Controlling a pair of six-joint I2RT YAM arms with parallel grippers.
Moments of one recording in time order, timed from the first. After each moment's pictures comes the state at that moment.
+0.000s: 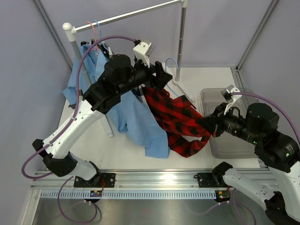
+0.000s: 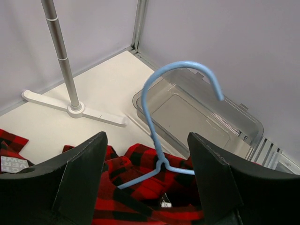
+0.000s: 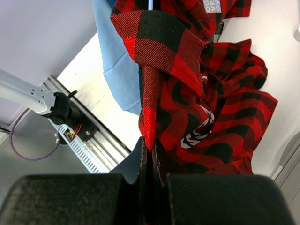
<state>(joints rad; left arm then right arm) -0.81 1.45 1.83 -0.47 0.08 -0.22 0.59 0.77 1.42 -0.96 -0.24 0.28</state>
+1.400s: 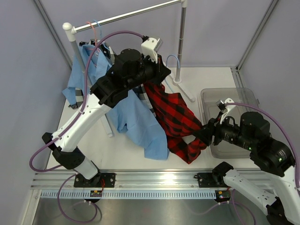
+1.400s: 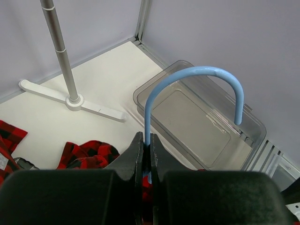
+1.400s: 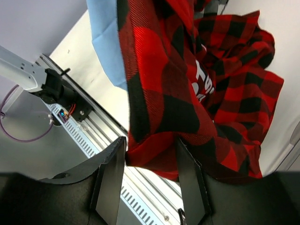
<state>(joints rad) -0.83 1.58 1.99 -0.57 0.03 -0.25 0.59 0.65 1.25 -0.98 -0.27 0.27</state>
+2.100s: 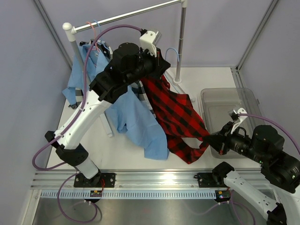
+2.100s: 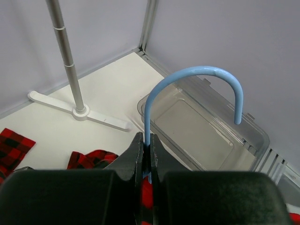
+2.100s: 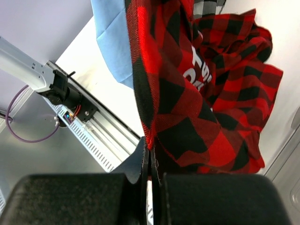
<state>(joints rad) -0.81 1.63 2.10 -0.60 0.03 -0.23 0.59 0.52 1.23 -1.03 -0.25 0.31</state>
